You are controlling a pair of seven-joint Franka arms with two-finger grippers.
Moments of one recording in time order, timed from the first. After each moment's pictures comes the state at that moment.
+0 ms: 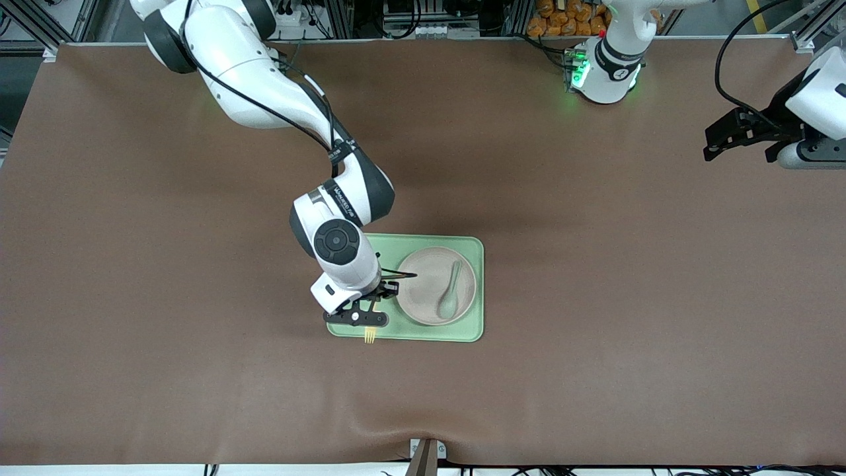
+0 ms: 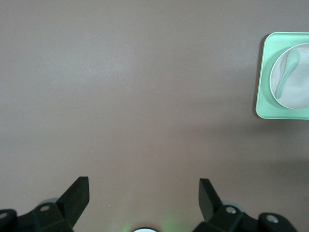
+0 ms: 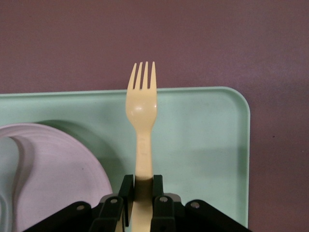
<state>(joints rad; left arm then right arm) 0.00 -0.04 -0.10 -1.55 -0.01 1.49 -0.08 0.57 0.86 -0.03 -1.22 0.03 2.13 0.61</state>
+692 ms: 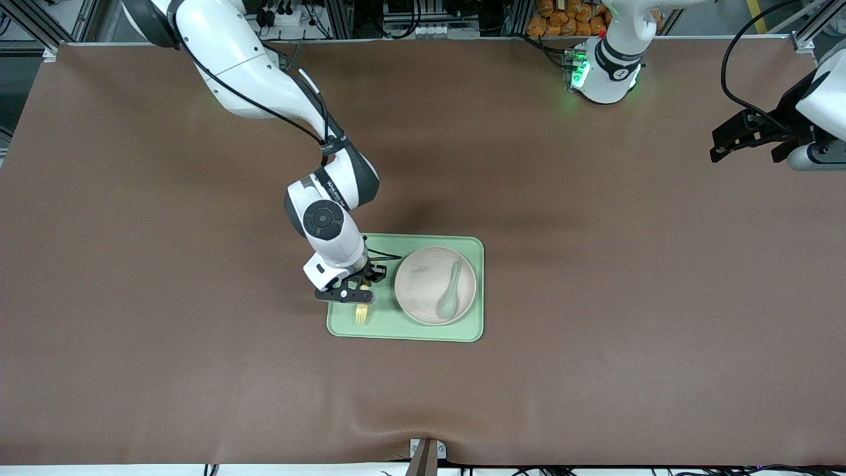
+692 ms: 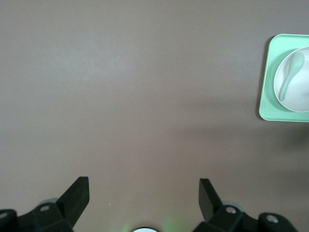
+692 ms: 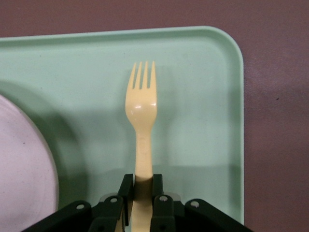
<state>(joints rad) 0.02 -0.04 -0.10 -1.56 -0.01 1.49 -0.08 0.57 0.74 -0.02 -1.60 0.03 2.42 0.61</state>
